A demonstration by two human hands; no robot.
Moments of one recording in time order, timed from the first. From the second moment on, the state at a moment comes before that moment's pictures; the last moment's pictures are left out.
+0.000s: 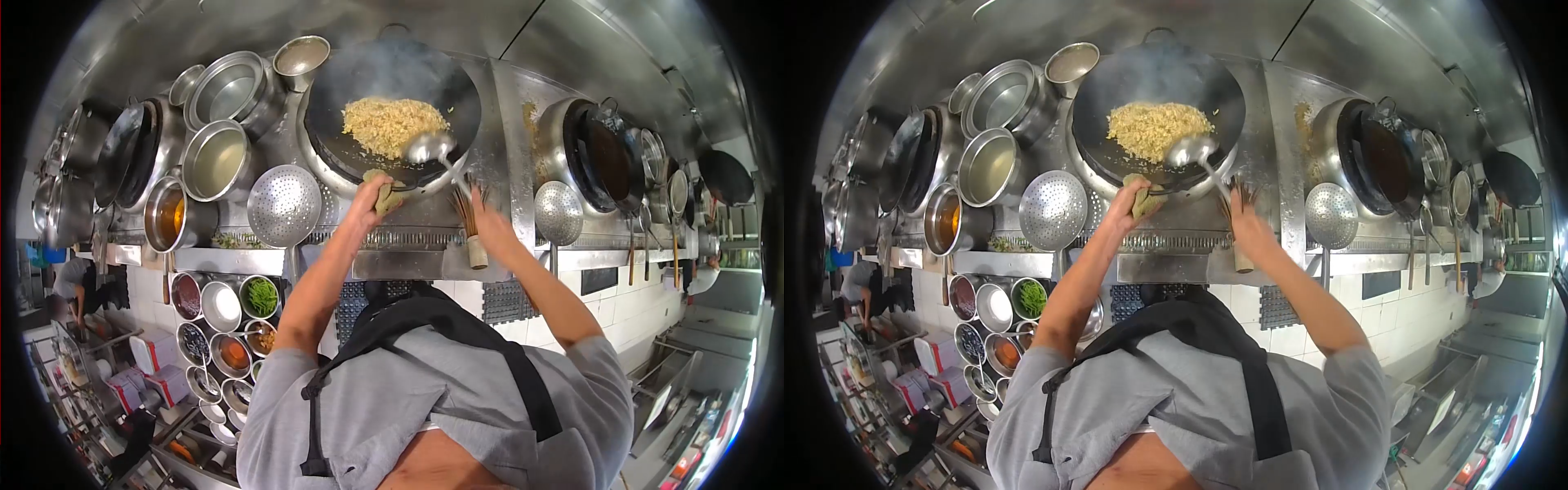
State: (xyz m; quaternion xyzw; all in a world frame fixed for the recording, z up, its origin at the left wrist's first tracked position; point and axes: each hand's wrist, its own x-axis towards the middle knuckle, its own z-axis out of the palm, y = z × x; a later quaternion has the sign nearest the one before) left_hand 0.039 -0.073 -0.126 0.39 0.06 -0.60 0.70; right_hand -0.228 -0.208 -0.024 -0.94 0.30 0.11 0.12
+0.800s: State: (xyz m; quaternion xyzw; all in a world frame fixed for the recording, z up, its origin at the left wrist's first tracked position) left_hand 0.024 -0.019 -0.097 0.31 0.11 -0.65 0.69; right_hand -0.059 -0.273 -0.100 -0.93 0.12 -0.19 0.29
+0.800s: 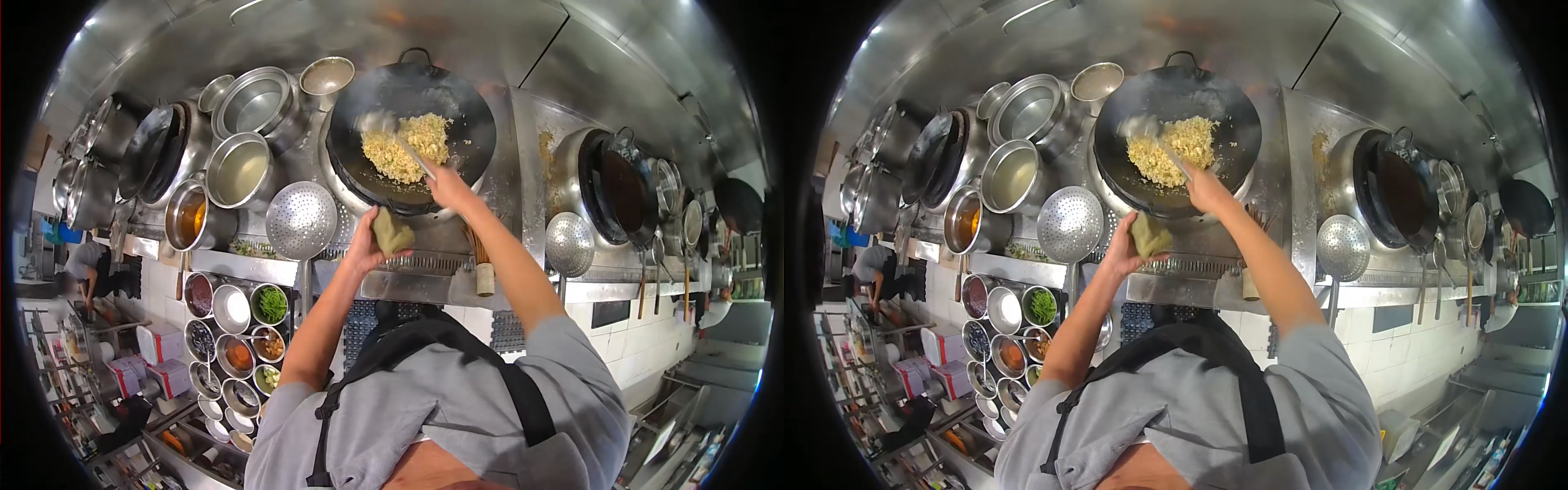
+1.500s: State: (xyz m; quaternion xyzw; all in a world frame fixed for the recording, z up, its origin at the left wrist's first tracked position) left_hand 0.003 -0.031 -0.118 0.41 0.03 -0.59 0.69; right_hand -0.196 -0.193 -0.027 -0.92 0.25 0.04 0.31
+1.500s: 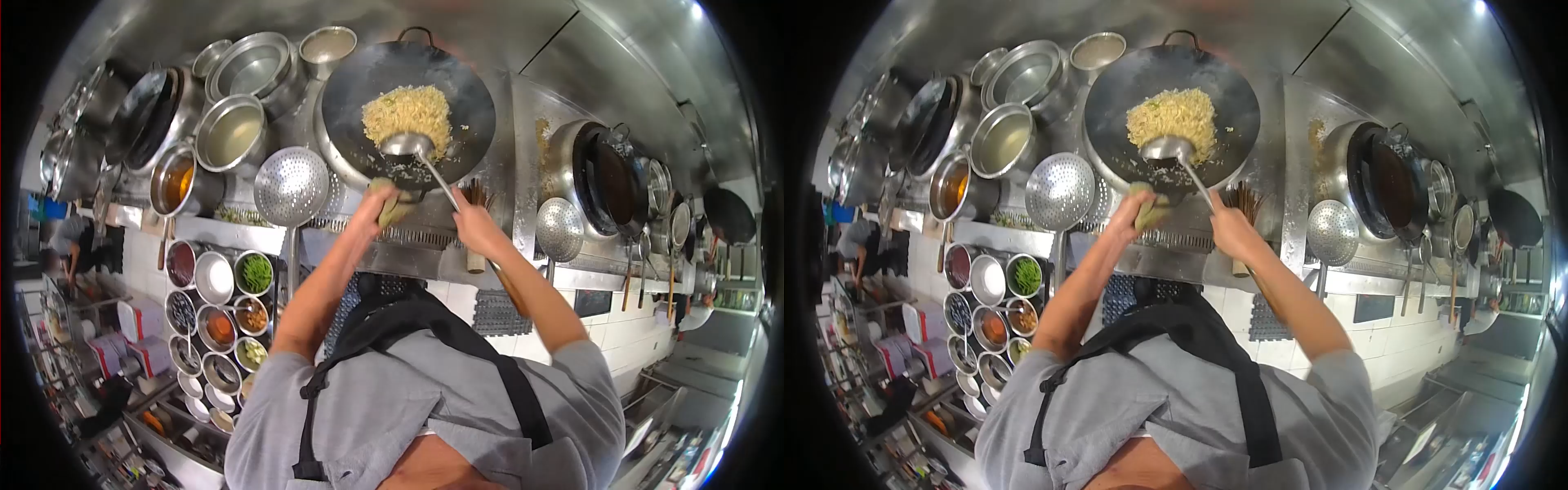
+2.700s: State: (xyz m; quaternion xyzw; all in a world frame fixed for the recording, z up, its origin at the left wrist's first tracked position) left_hand 0.024 0.013 -0.107 0.38 0.00 -0.58 0.72; right_hand -0.184 -0.243 -0.050 -0.90 0.21 -0.10 0.37
